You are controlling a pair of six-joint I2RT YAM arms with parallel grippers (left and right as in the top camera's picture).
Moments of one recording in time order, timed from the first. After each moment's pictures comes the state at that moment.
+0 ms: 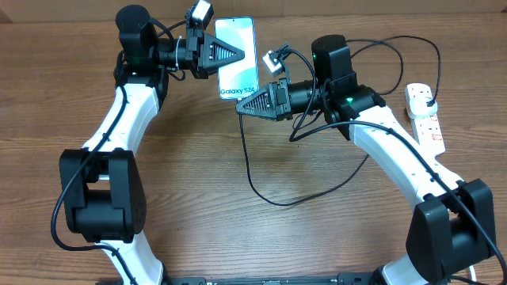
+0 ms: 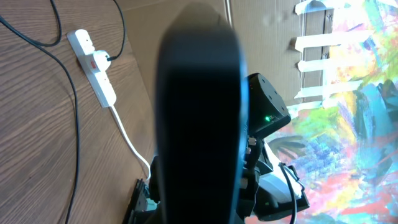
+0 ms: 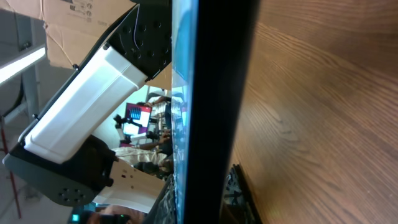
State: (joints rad) left arm -0.06 1.96 1.46 0.51 1.56 -1.36; right arm 0.38 1.73 1.32 -0.15 -1.23 0.72
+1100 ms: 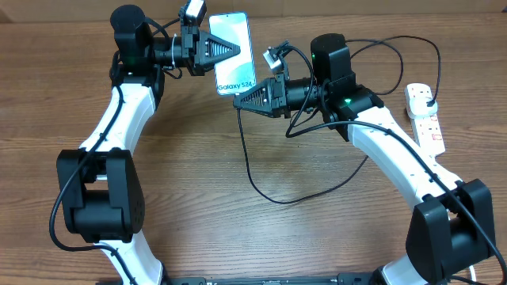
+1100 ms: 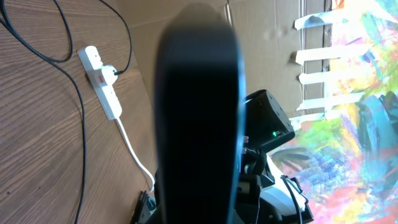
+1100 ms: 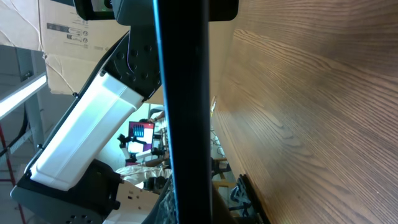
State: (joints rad) left arm -0.04 1.96 1.46 0.51 1.52 -1.35; right arm 0.39 1.73 1.32 -0.07 -1.16 0.87
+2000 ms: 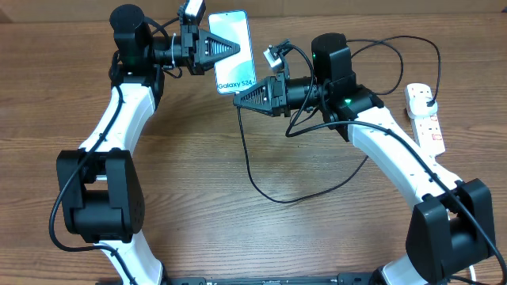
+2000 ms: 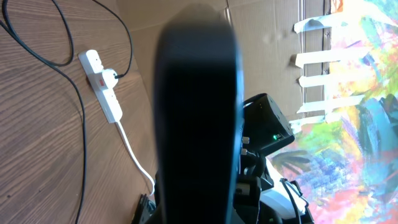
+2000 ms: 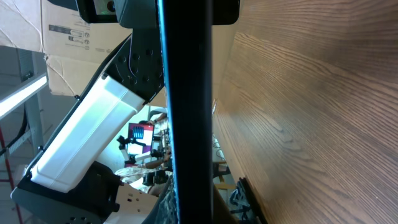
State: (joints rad) left arm -0.04 1.96 1.46 0.51 1.51 -1.35; right arm 0.39 1.73 1.32 -0.03 -1.15 0.88
